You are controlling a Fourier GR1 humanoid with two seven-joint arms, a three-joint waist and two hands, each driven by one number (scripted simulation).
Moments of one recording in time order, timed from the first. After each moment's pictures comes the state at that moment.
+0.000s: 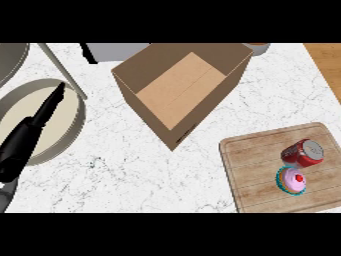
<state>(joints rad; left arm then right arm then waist) -0.14 0.62 -0.26 -1.56 0.05 0.13 -0.12 -0.28 -0.57 -0.05 -1.60 -0.19 -0.24 0.15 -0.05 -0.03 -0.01</state>
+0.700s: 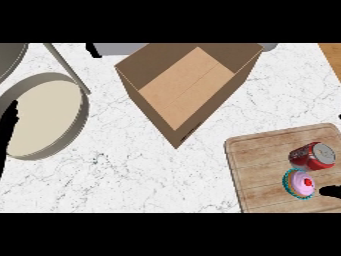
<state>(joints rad) -0.05 0.59 -0.09 -1.37 0.06 0.29 0.02 0.06 -0.67 -0.04 -1.47 -0.20 0.16 -0.33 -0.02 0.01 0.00</state>
